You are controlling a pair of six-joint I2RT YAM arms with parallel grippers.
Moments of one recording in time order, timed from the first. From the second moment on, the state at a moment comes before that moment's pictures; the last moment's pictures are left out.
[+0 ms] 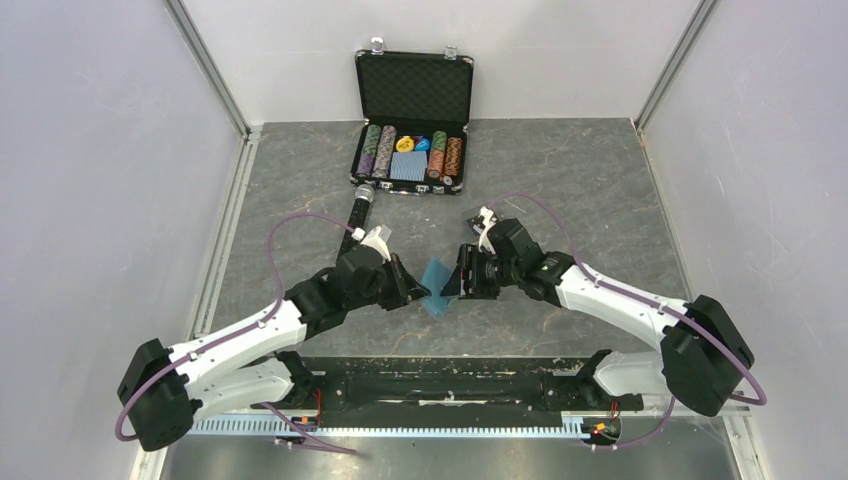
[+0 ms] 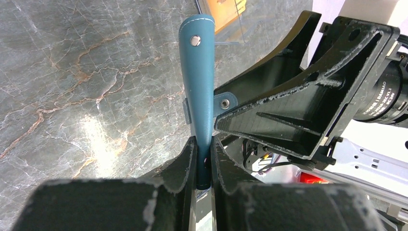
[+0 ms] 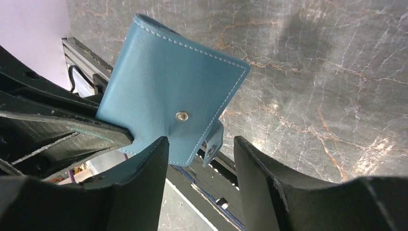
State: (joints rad) left arm -0.86 0.99 0.59 -0.18 0.06 -1.04; right arm 0.74 1.29 0.74 -0.22 -0.34 0.79
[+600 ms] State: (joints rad) left arm -0.86 0.99 0.59 -0.18 0.06 -1.04; right arm 0.72 1.34 0.71 -0.21 -0.37 0.77
